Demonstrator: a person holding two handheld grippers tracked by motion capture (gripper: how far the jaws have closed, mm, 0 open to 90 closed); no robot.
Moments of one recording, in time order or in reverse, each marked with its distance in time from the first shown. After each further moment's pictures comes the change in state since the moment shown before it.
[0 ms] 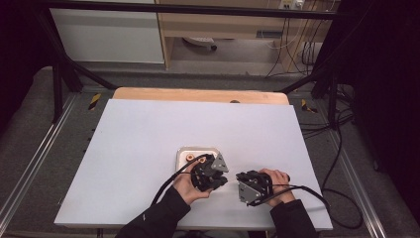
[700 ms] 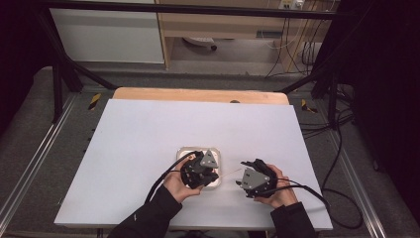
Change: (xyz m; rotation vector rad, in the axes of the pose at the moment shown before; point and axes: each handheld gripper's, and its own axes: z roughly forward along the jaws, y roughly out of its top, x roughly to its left) left arm 0.010 -0.012 -0.016 -0.003 0.045 -0.034; right arm -0.011 -0.003 -0.009 -0.032 -0.003 0.390
